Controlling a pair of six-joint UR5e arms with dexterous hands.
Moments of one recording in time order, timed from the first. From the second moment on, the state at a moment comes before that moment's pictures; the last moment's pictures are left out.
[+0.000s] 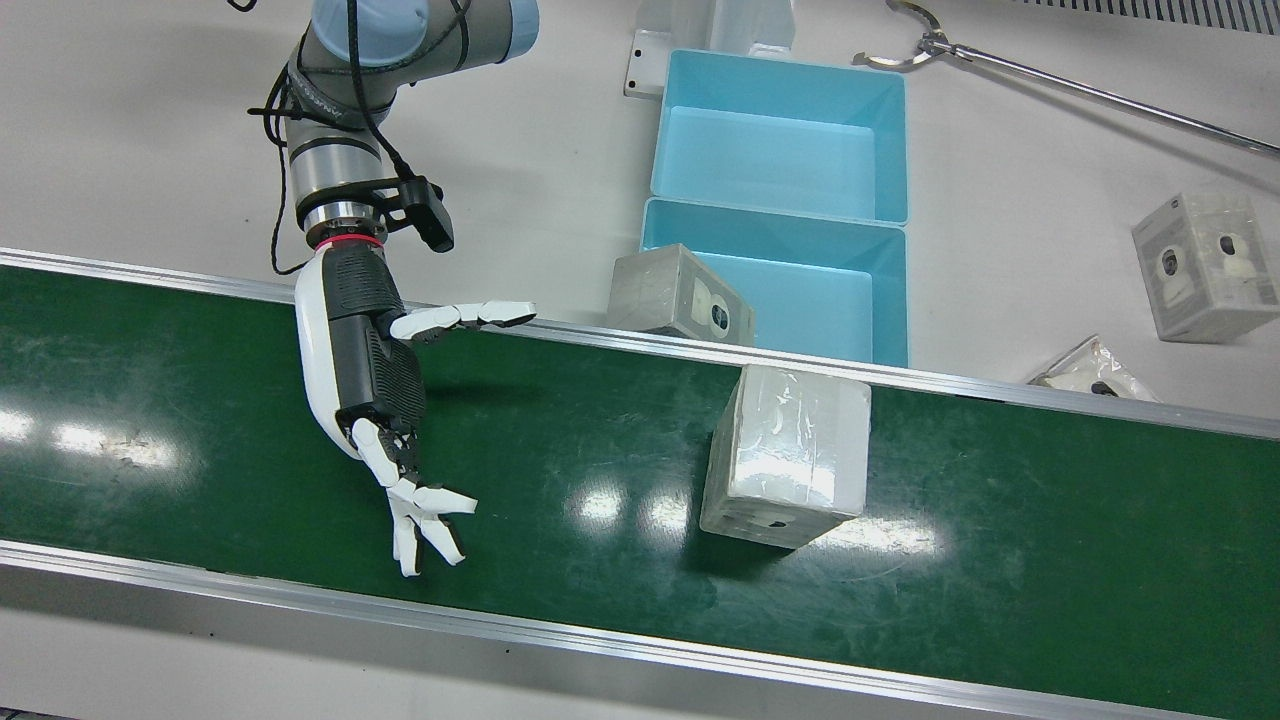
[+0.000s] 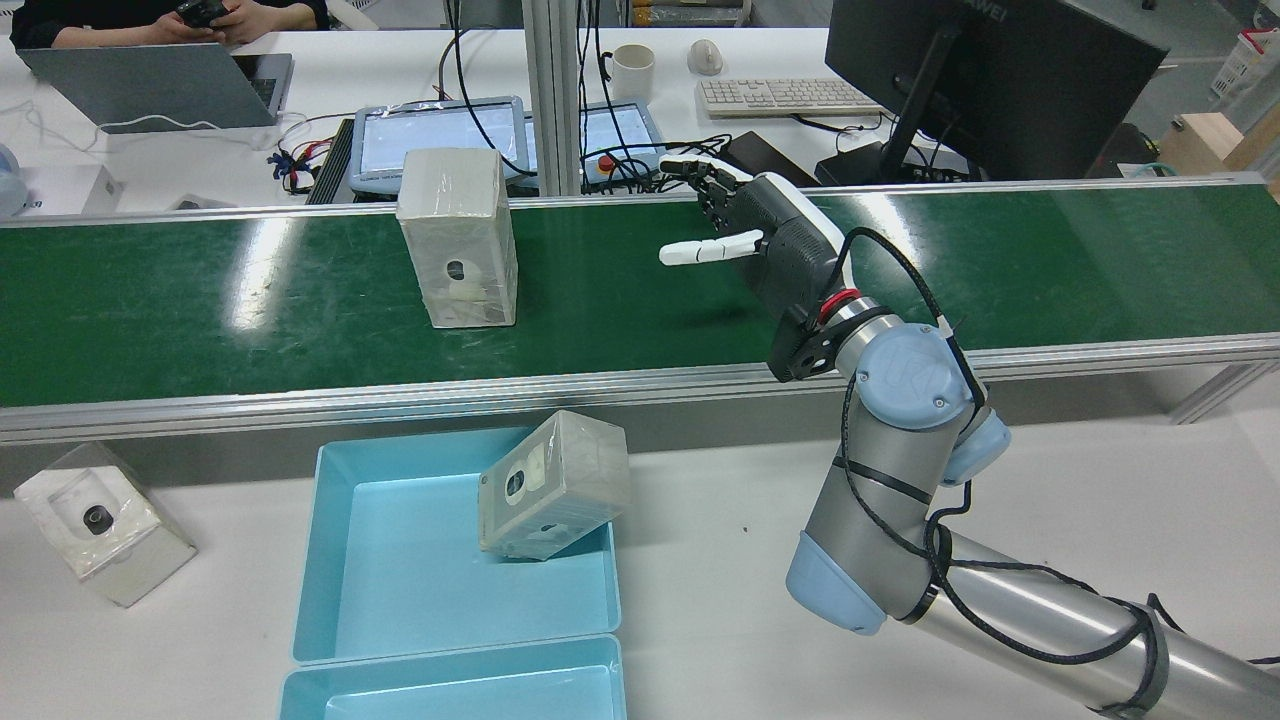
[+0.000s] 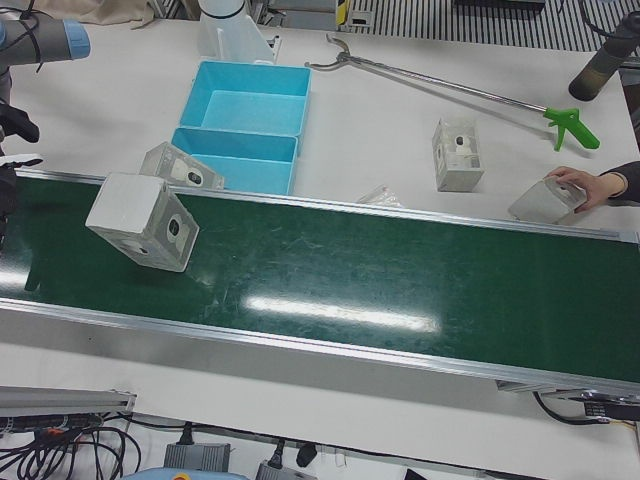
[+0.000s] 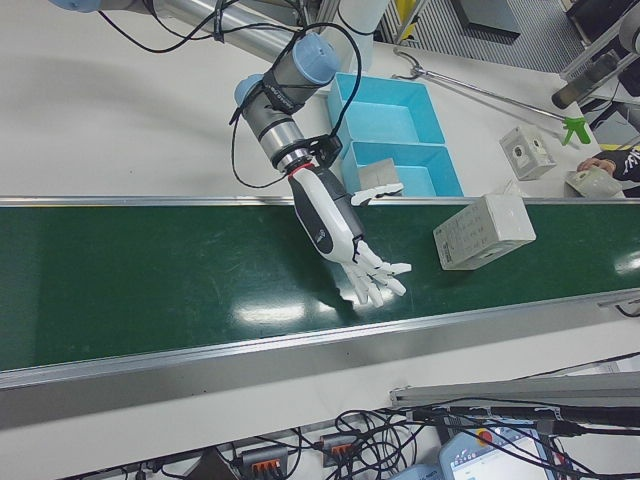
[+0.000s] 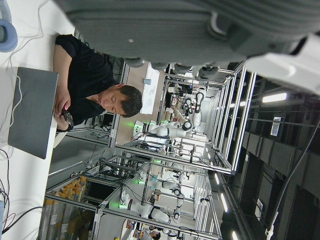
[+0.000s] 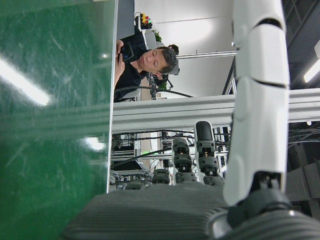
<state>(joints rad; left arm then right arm) -1.86 -1.90 -1.77 0.60 1.96 -0.16 0.72 -0.96 1.69 -3.58 -1.06 -0.10</state>
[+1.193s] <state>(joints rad) -1.86 -1.90 -1.77 0.60 1.96 -0.16 0.71 -0.96 1.68 -3.58 -1.05 -0.10</state>
